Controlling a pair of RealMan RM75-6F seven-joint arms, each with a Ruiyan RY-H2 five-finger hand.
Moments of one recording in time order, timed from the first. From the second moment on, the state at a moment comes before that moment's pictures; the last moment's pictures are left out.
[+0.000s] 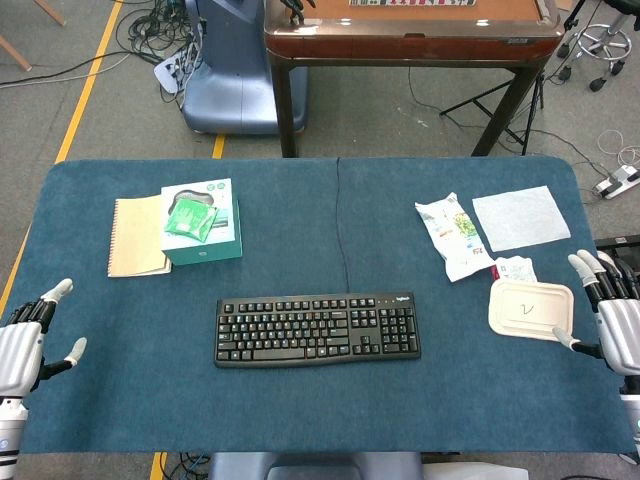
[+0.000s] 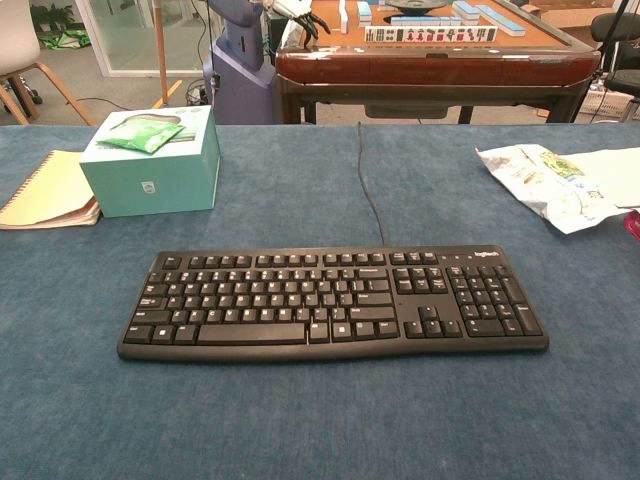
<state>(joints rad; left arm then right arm) -0.13 -1.07 -0.10 -1.78 1.40 1.46 0.02 0.12 -1.01 0.10 -1.61 -1.47 1.45 0.08</state>
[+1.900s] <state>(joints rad) -0.64 -1.03 0.02 -1.80 1.73 0.76 -0.04 0.14 -1.00 0.12 -1.62 -1.45 1.44 0.06</state>
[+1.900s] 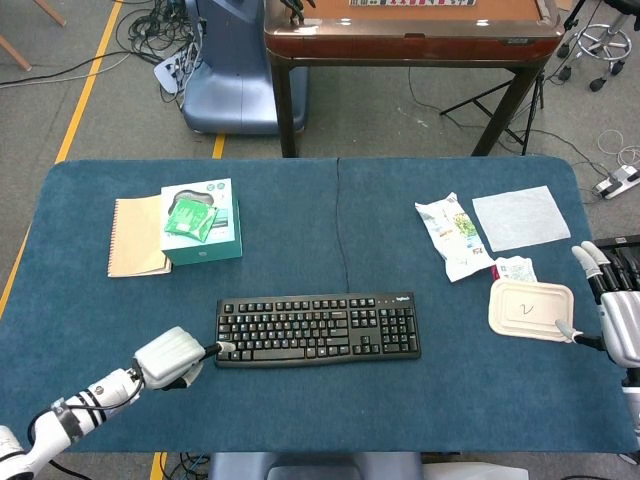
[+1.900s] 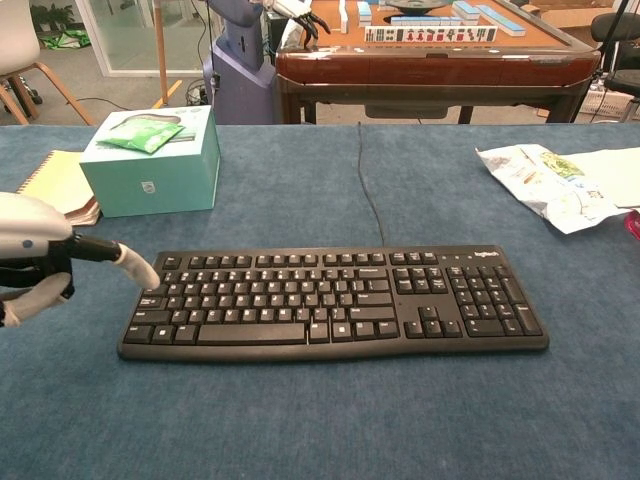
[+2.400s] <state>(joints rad) -0.74 -1.19 0.01 -1.74 1.59 0.63 0.07 0.14 -1.00 0.12 -1.61 -1.45 1.43 0.07</state>
